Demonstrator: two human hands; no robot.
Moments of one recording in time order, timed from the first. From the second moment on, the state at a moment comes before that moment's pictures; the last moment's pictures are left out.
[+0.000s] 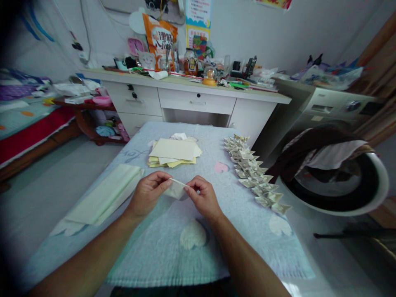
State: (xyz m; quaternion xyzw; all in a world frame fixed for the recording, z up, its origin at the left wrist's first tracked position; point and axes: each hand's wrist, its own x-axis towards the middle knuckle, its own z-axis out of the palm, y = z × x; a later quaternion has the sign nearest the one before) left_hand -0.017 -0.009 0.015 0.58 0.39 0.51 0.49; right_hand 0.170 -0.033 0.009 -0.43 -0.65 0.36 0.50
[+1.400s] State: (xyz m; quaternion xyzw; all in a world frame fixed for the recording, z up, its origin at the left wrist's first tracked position) left_hand -0.002 -0.029 0.005 0.92 0.30 0.21 0.11; right_hand 0.178 -0.019 -0.012 -0.50 -0.81 0.14 0.27
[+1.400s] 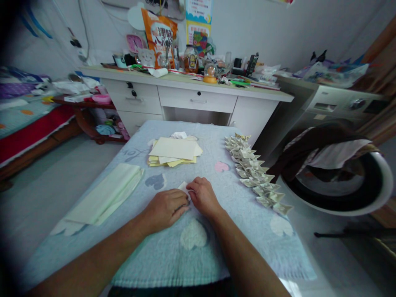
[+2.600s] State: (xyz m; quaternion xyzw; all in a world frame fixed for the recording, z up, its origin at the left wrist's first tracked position) left_hand -0.023 -0.002 -0.012 0.87 0.46 0.08 0.13; right_hand 0.175 -0.018 -0.001 -0.67 -0.73 0.06 0.14
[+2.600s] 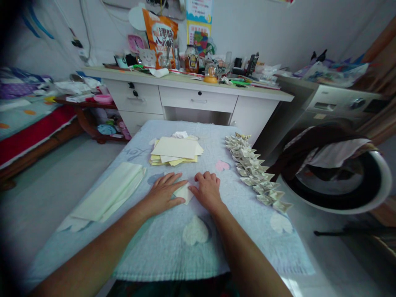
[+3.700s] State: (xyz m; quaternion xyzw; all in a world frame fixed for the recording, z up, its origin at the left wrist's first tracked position) left_hand -0.017 -0.001 -0.004 0.85 0.42 0.24 0.19; right_hand 0.170 -0.020 -0.003 -0.67 -0.73 0.01 0.14
